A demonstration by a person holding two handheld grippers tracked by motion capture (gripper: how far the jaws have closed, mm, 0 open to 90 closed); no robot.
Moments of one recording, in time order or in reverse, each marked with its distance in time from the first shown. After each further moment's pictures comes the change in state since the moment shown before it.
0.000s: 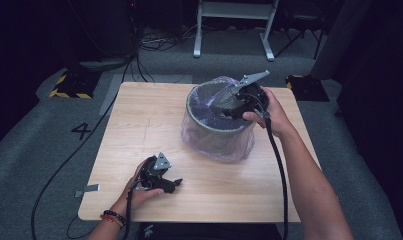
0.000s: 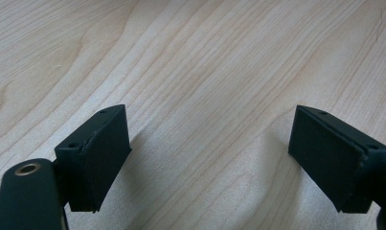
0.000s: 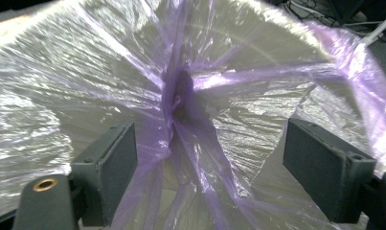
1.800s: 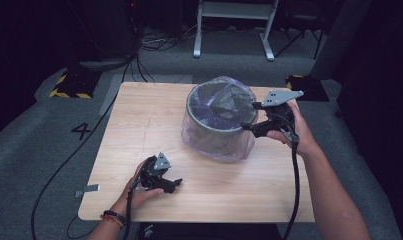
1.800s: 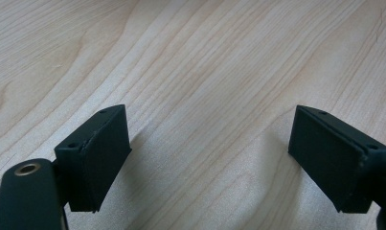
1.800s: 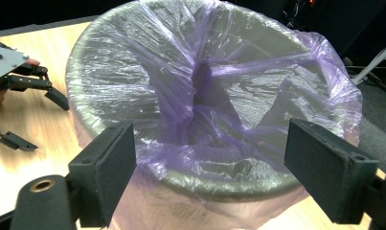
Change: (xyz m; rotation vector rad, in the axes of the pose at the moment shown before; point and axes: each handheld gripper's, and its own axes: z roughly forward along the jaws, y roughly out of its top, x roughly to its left) left arm 0.000 0.000 0.000 0.000 0.000 0.000; right arm 0.020 -0.050 -0.066 -0.146 0.004 -0.083
